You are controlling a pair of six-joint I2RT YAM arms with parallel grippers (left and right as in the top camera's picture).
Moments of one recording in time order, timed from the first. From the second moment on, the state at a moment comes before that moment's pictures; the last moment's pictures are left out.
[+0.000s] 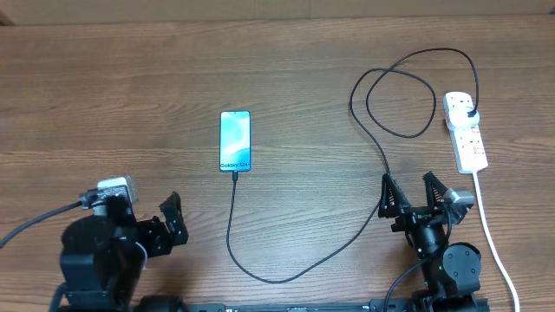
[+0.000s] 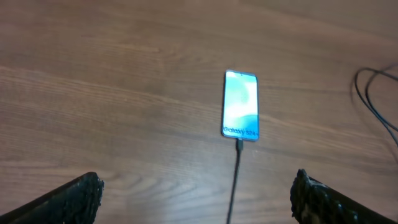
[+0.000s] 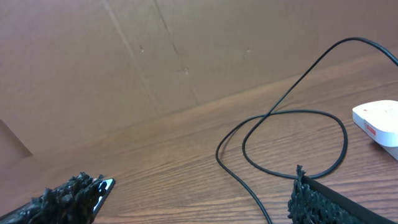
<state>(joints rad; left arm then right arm) -0.01 0.53 0.94 -1.05 0.00 -0.24 0.16 0.01 0.02 -0.03 0.00 0.38</state>
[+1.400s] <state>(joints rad) -0.01 0.02 0.06 -0.08 -0.07 0.00 0.16 0.01 0.02 -0.03 0.00 0.38</state>
